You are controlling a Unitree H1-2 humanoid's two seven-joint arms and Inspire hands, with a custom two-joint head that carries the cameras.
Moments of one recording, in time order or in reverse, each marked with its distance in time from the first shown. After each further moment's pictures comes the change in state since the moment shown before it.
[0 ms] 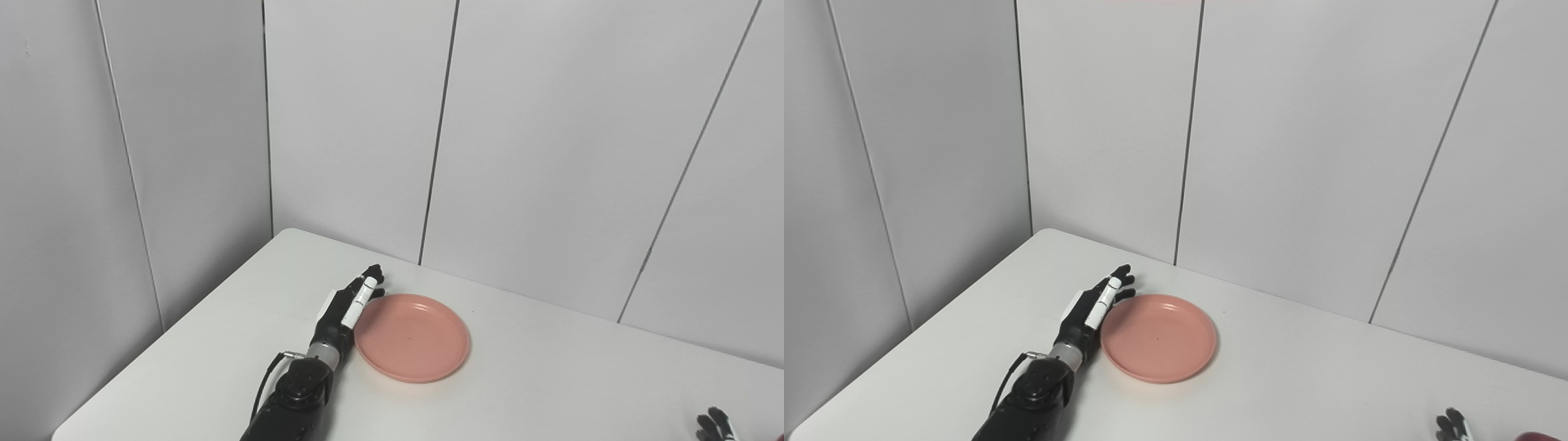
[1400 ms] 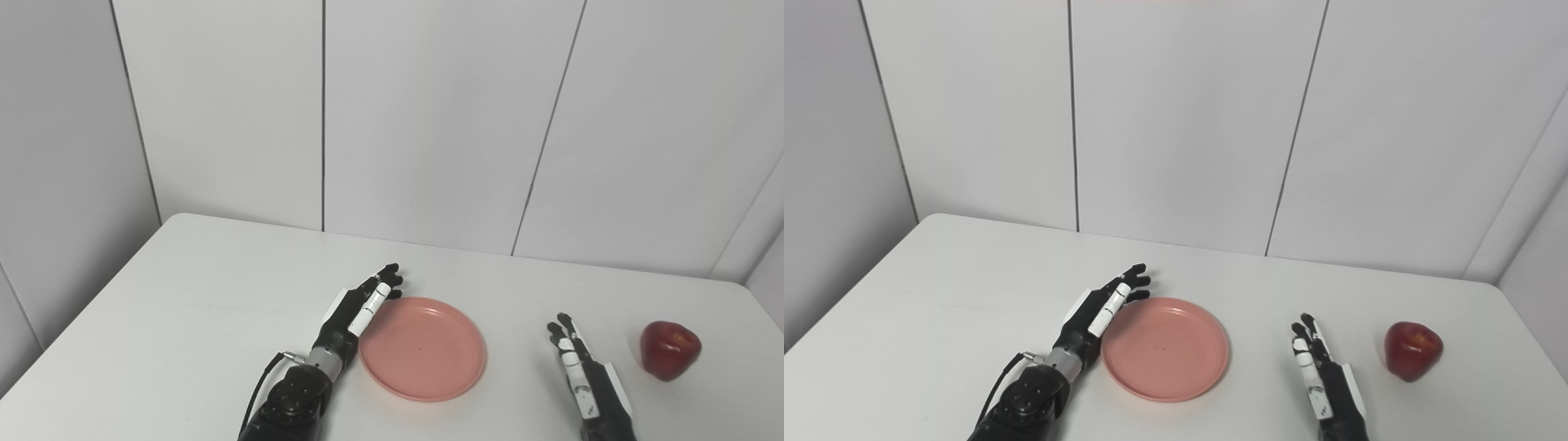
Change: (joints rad) left arm 0.048 -0.139 -0.261 -0.132 0.075 0.061 -0.093; right arm -0.001 0.100 0.087 -0.052 -0.143 0.036 -0.102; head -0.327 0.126
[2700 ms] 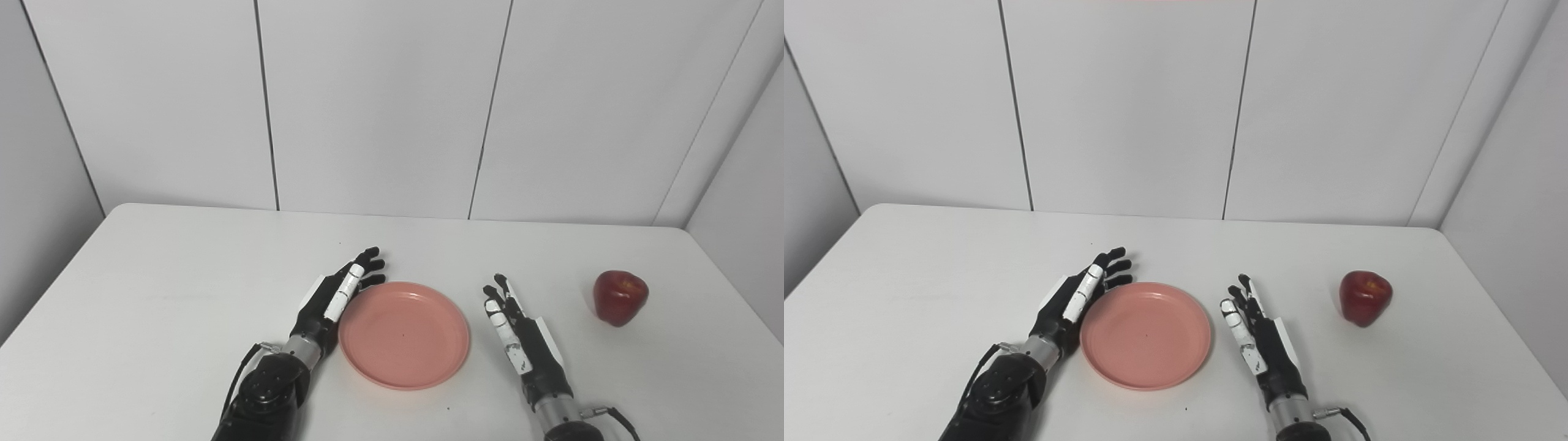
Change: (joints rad) left arm 0.032 -0.021 0.034 -0.080 -0.036 0.095 -0.079; right arm 0.009 0.034 0.074 -0.058 -0.126 0.053 -0.052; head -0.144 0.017
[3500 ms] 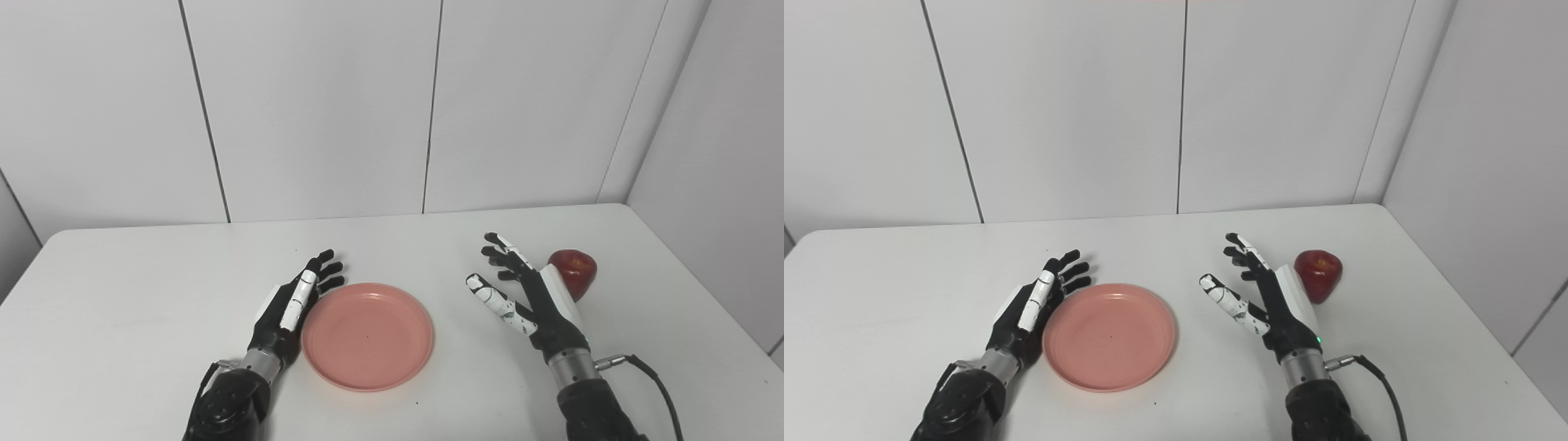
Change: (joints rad) left arm -0.007 0.000 0.039 0.033 -0.021 -0.021 -0.060; right arm -0.007 -0.142 -0.064 -0.223 -0.306 0.061 -0.018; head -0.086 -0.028
